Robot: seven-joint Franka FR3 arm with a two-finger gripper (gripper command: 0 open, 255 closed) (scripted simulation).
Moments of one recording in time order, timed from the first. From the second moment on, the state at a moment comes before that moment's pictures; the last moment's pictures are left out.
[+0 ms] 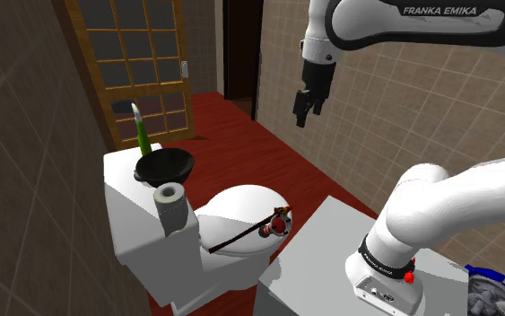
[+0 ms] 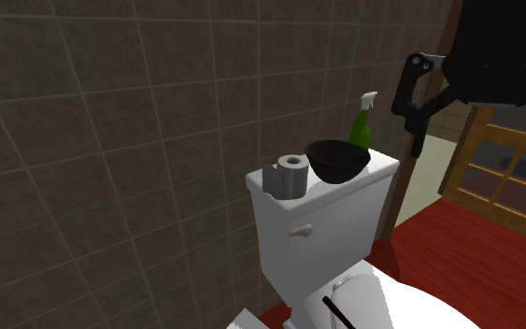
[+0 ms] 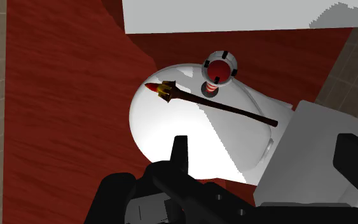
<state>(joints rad) 0.00 -0.76 0.02 -2.38 -0.07 1.63 0.00</state>
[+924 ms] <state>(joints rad) 0.07 -0.48 0.20 -2.36 0.04 1.88 0.19</state>
